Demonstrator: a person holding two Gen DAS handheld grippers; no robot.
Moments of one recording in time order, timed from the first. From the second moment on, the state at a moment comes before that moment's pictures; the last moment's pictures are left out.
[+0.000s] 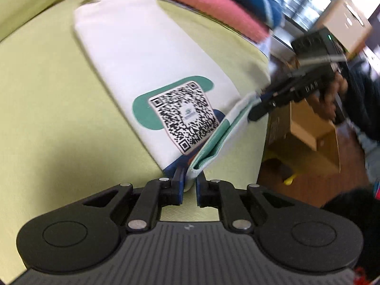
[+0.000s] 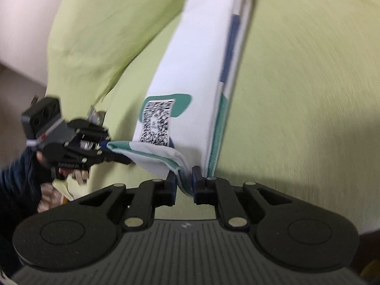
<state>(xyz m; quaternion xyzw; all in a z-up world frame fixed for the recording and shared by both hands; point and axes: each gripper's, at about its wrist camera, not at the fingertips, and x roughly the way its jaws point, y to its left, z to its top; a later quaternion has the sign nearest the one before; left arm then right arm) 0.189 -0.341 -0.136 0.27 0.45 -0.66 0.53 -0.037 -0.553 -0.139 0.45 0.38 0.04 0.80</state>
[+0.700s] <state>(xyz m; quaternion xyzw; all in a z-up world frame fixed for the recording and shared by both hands) 0.102 -0.334 -0.133 0.45 0.21 -0.64 0.59 -0.021 -0.559 -0.145 0.55 0.42 -0.04 0.72</state>
